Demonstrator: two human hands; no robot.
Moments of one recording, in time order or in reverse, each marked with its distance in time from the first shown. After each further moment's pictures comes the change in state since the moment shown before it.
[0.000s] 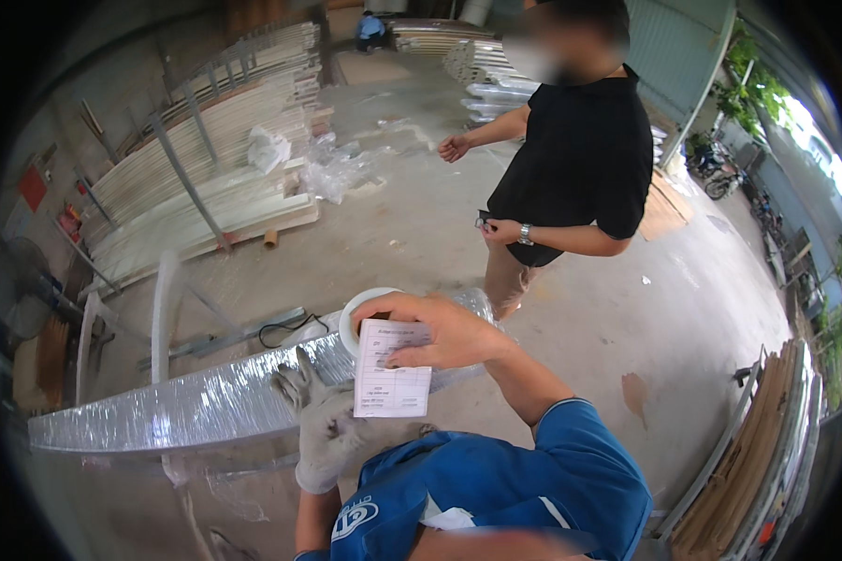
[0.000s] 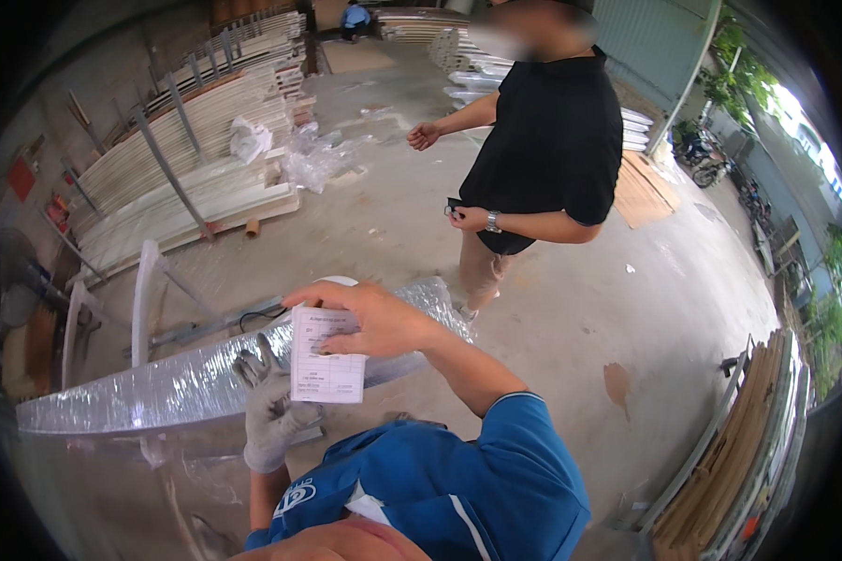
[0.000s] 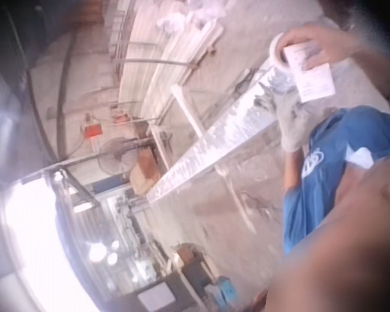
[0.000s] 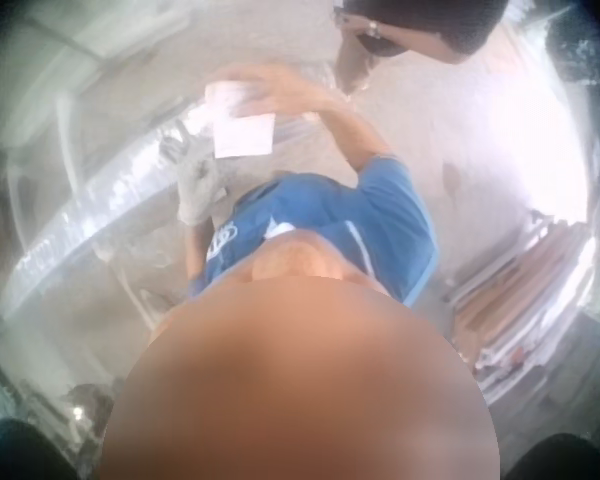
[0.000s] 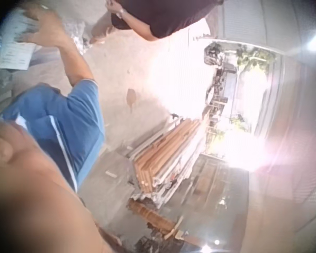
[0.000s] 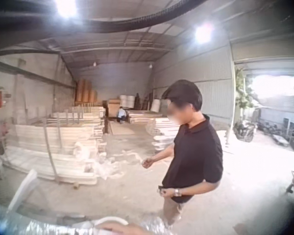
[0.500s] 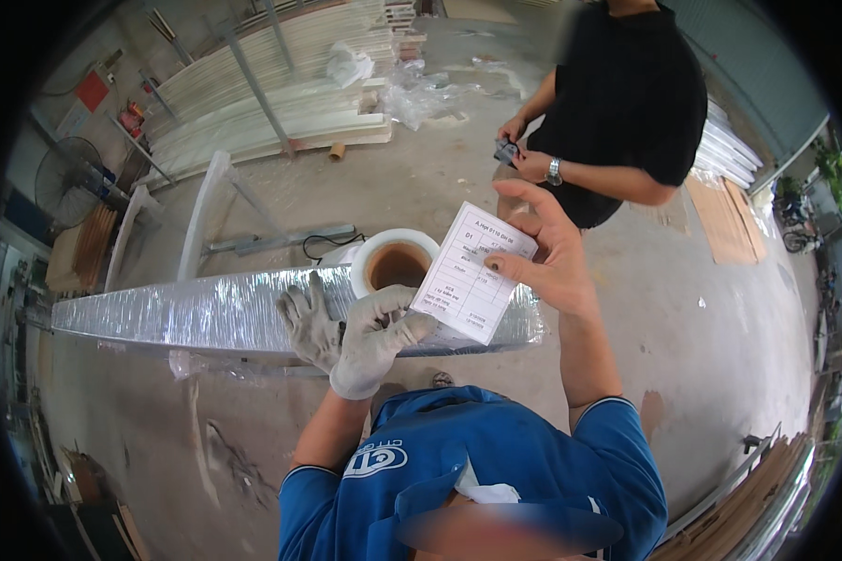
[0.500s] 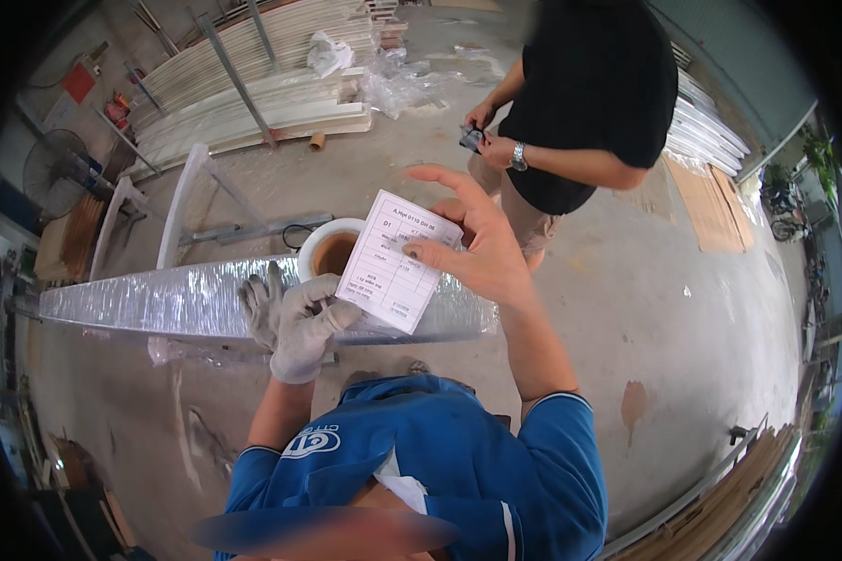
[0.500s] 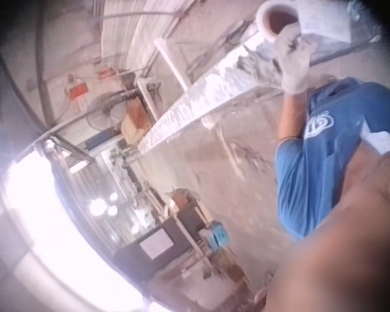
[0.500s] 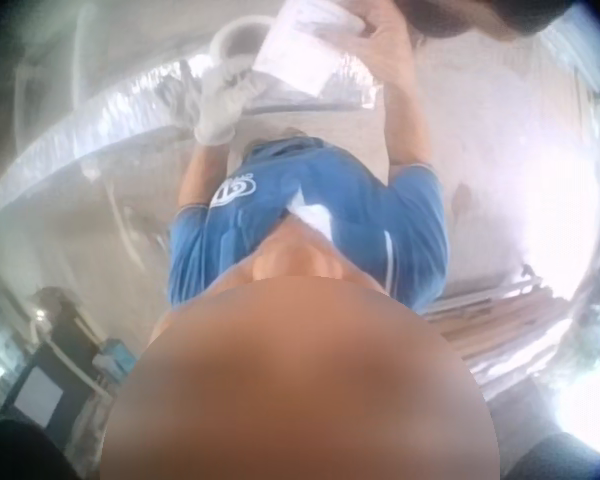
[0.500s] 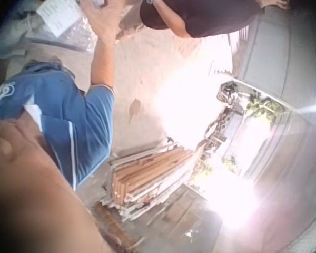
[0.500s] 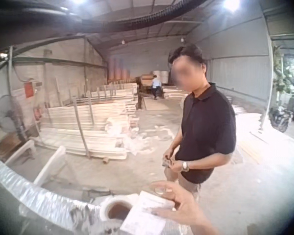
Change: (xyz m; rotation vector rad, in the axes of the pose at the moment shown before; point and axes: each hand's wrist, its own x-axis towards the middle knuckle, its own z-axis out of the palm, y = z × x) left_hand 0.065 -0.007 0.067 -0.437 0.089 -0.167; right_hand -0.032 0.038 -0.067 0.326 0.288 0.080
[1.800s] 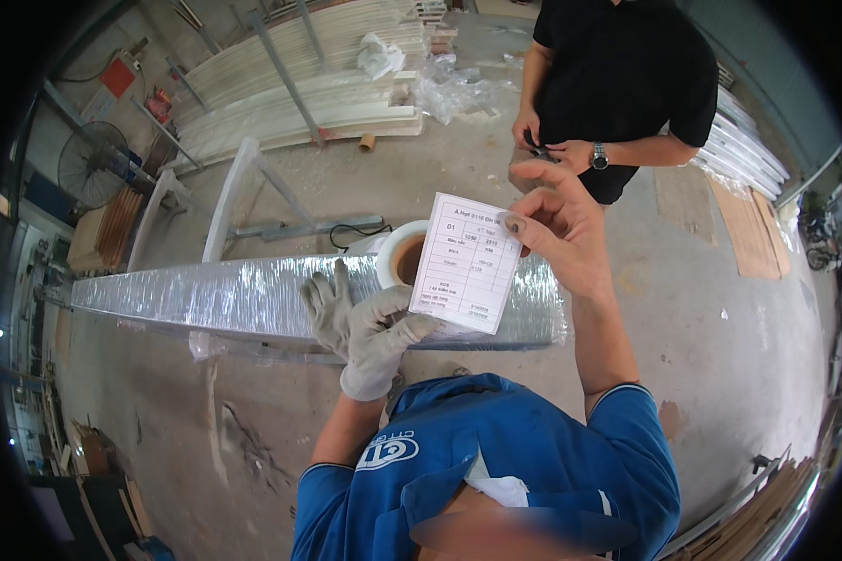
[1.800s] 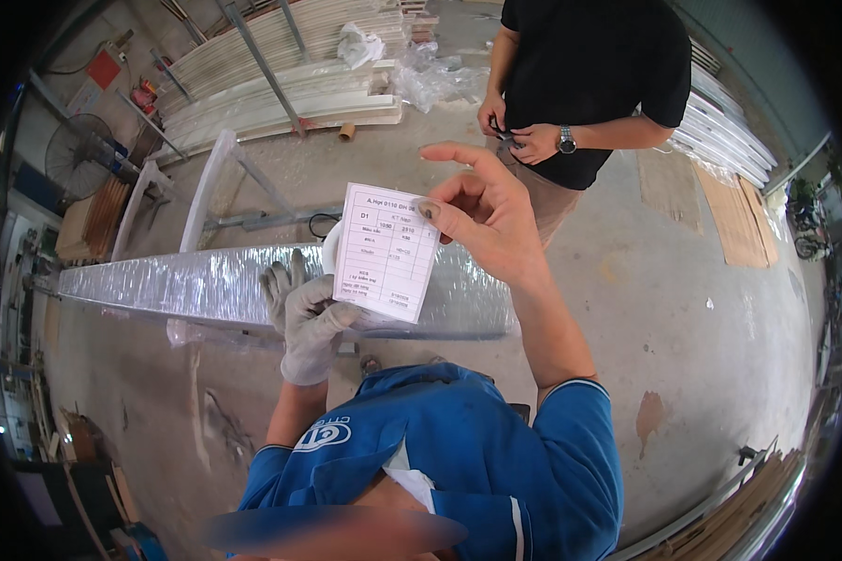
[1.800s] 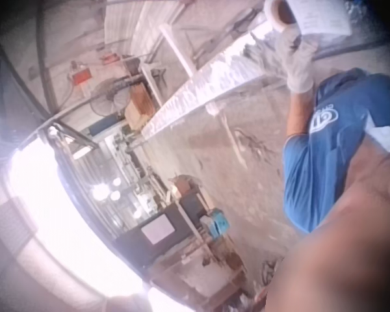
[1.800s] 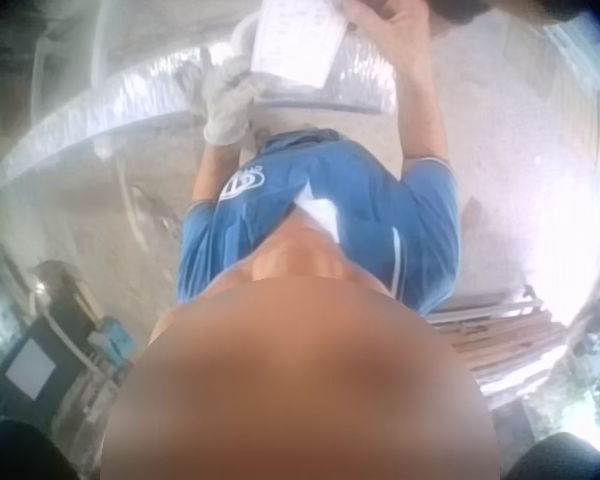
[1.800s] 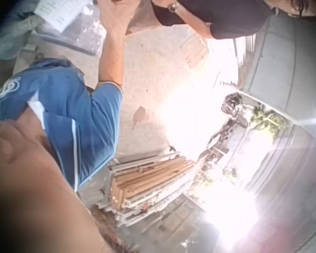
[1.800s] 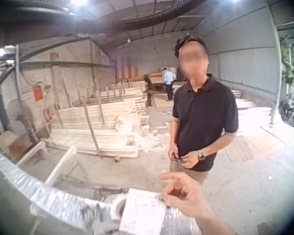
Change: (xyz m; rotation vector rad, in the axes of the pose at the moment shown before) left_hand -0.020 -0.004 -0.013 -0.114 0.121 0.096; right_hand 0.025 0.008 0.010 0.128 0.003 -0.106
